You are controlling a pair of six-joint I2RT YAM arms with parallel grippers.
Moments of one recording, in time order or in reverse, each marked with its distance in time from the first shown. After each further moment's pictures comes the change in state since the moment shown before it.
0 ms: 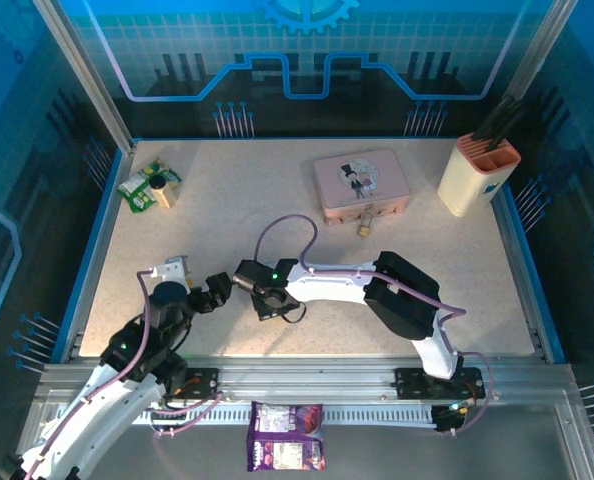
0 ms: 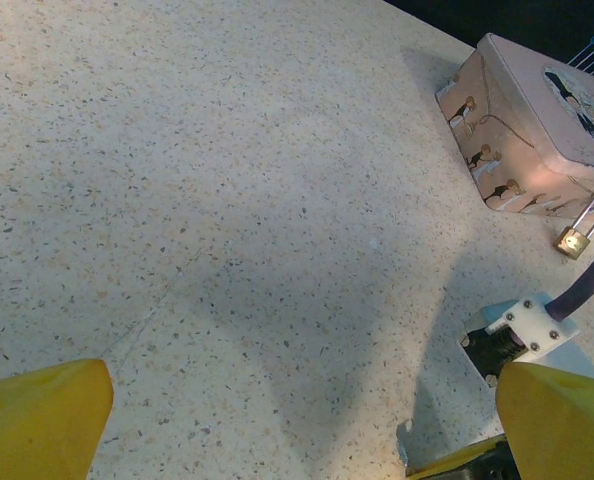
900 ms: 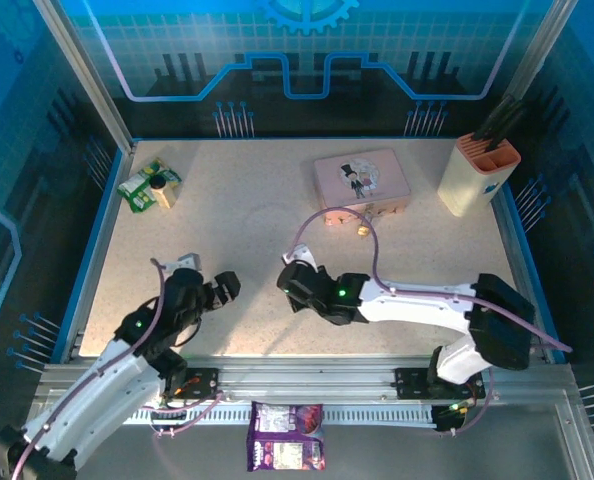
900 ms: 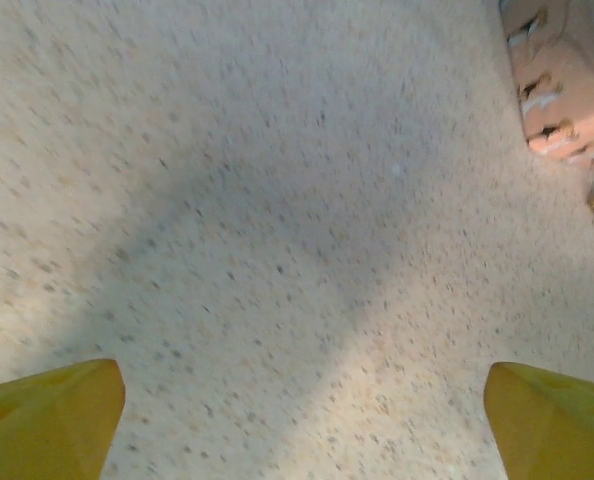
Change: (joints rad) left arm 0.000 0.298 0.072 -0.006 0.128 -0.211; right arm 0.014 -0.566 -0.489 0.336 0.371 -0.311
